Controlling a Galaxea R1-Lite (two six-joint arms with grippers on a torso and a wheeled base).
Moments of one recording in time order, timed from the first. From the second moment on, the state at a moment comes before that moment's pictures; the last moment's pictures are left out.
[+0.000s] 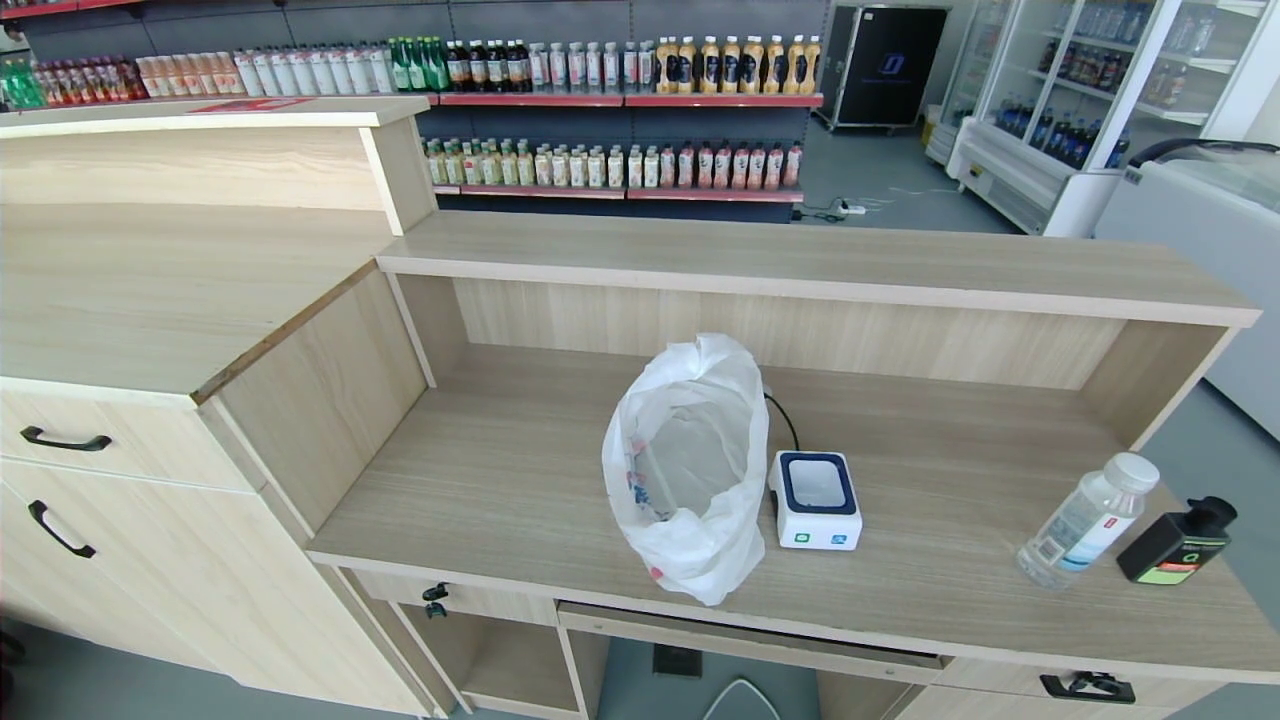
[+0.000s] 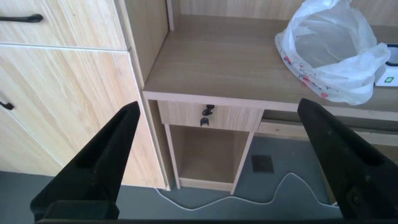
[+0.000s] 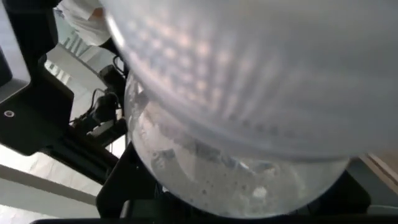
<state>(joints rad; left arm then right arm) -0.01 0.00 0.00 0.00 -0.05 0.00 0.14 0.83 -0.89 0.17 1.09 0.25</state>
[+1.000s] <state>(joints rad) -0.01 0.00 0.00 0.00 -0.05 0.00 -0.21 1.07 -0.71 -0.17 0.10 -0.04</state>
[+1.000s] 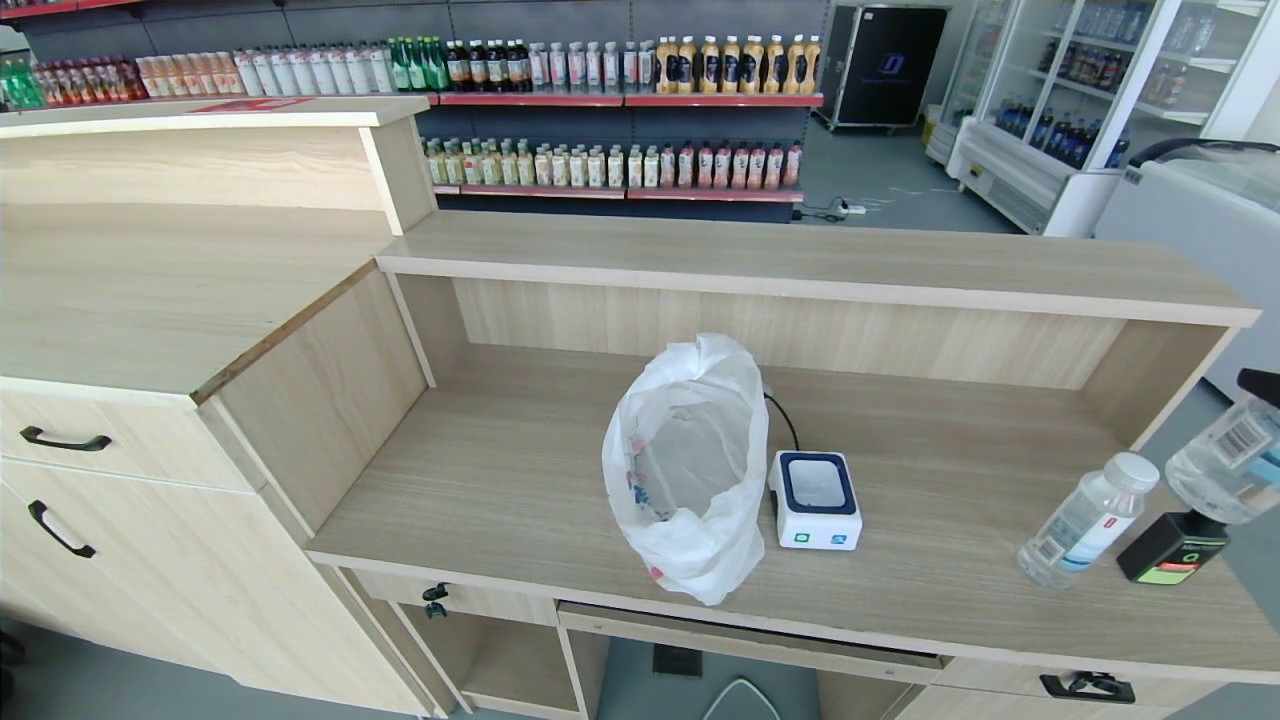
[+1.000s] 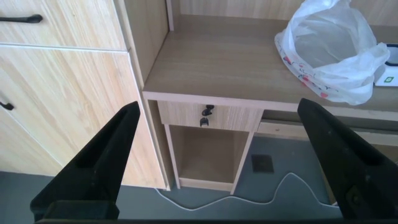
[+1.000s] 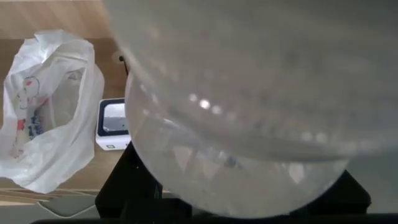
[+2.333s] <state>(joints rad) -0.01 0.00 0.00 0.00 -0.05 0.00 -0.09 1.66 -0.76 -0.84 0.15 -0.39</state>
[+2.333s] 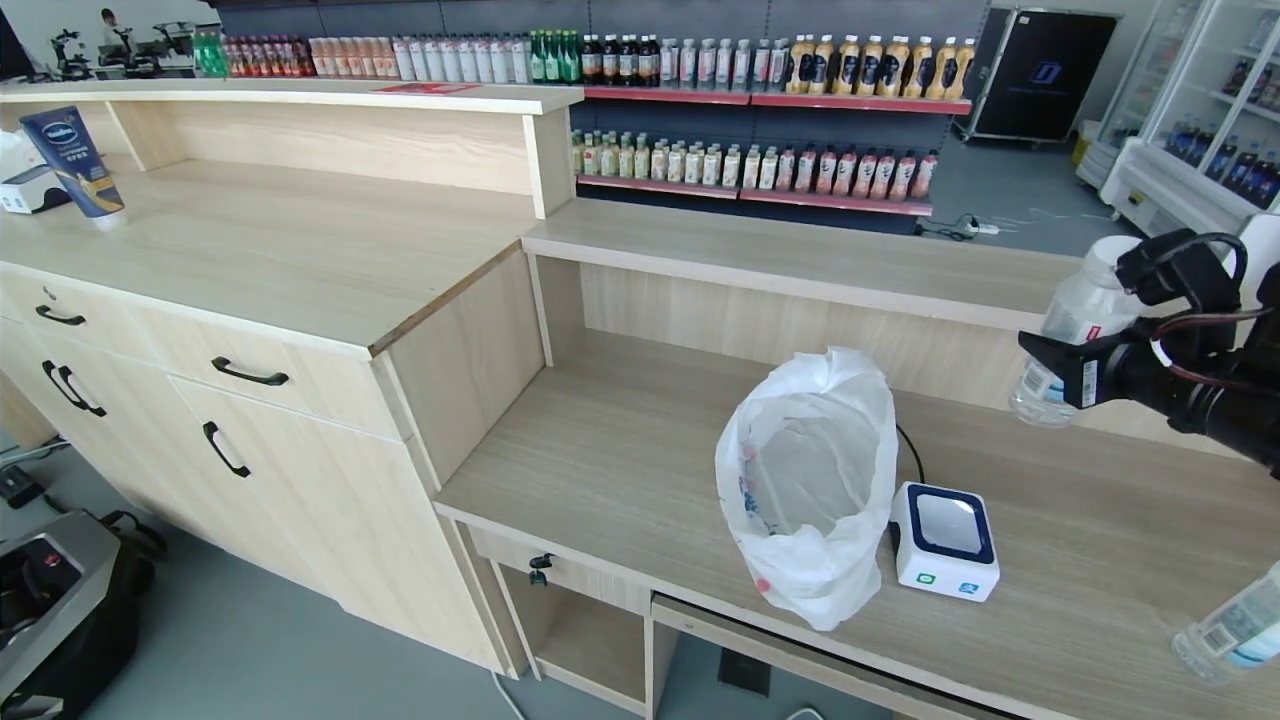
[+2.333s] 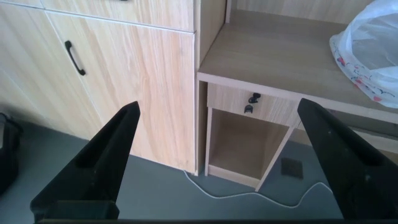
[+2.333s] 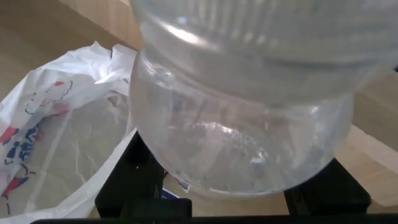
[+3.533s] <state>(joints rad) -0.01 0.00 0.00 0.00 -0.05 0.00 -0.21 2.03 -0.79 -1.06 0.82 -0.87</state>
